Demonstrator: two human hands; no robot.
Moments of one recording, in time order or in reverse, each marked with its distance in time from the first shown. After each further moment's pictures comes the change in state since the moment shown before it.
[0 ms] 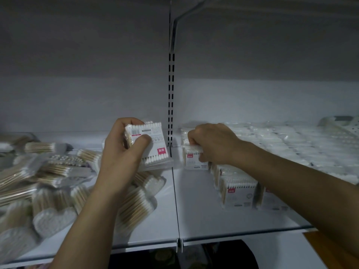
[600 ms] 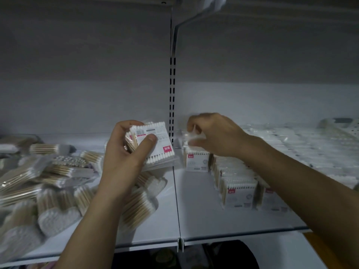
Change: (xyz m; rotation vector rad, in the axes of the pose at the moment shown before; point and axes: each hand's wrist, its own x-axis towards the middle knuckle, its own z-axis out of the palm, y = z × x) left_hand -0.009 0.003 0.003 -0.118 0.026 0.012; right_hand -0.004 0.004 -0.024 0.262 0.163 0.013
